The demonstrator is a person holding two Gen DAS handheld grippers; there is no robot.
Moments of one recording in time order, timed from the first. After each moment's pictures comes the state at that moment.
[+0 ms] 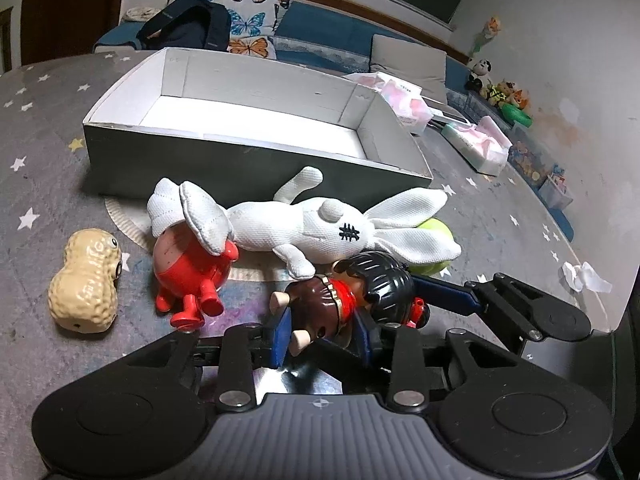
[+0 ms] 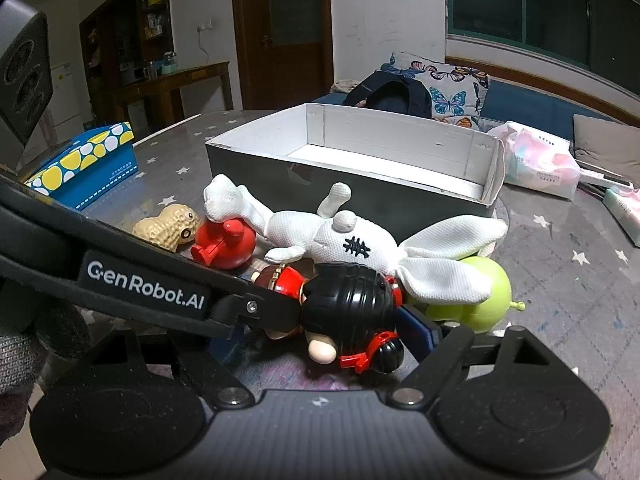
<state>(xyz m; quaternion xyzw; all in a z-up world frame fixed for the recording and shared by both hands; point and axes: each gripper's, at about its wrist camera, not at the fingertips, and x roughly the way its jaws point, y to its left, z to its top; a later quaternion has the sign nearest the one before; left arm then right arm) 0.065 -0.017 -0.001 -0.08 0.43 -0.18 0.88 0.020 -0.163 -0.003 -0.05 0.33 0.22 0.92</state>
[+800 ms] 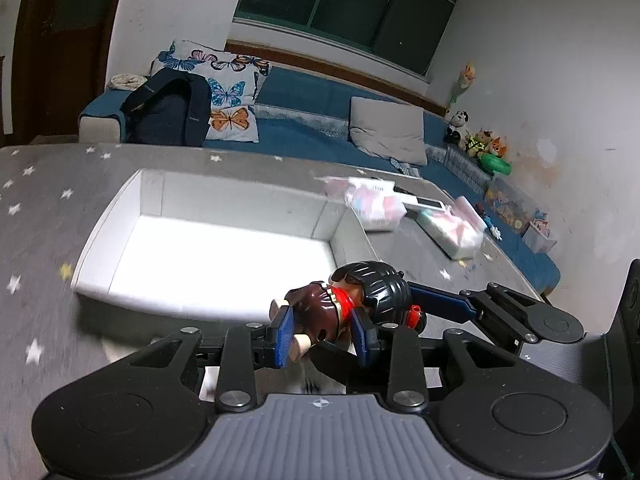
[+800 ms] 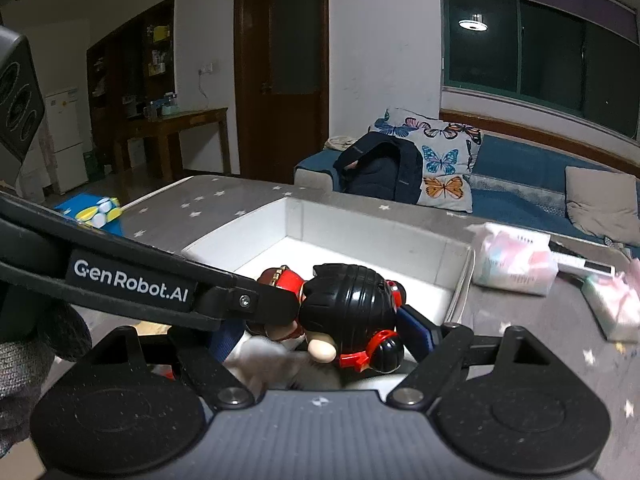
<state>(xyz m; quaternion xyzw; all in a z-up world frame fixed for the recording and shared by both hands) 0.115 -0.022 0.071 -0.09 0.34 -0.20 0.91 0.071 -0.177 0.070 -0.05 0.26 0.21 0.94</state>
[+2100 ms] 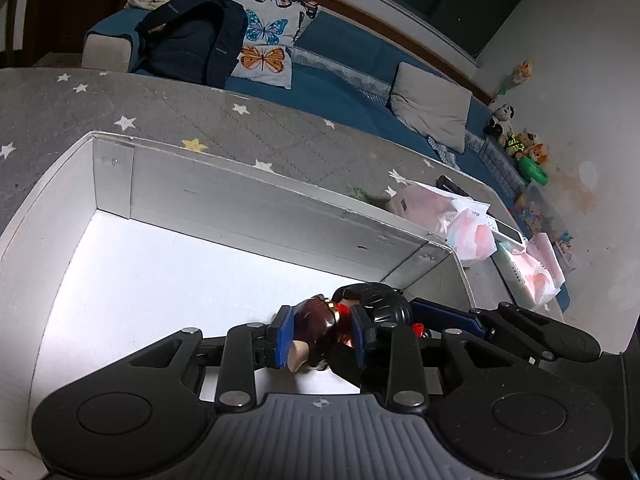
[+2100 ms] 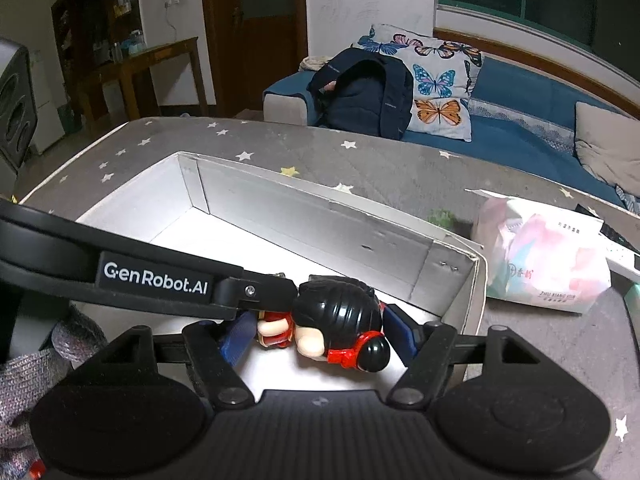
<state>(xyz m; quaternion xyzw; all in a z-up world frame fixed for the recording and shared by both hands) 0.287 -0.022 0.000 -0.16 0.44 -0.17 0.87 0.244 -0.173 0.017 -0.06 0.39 0.19 0.90</state>
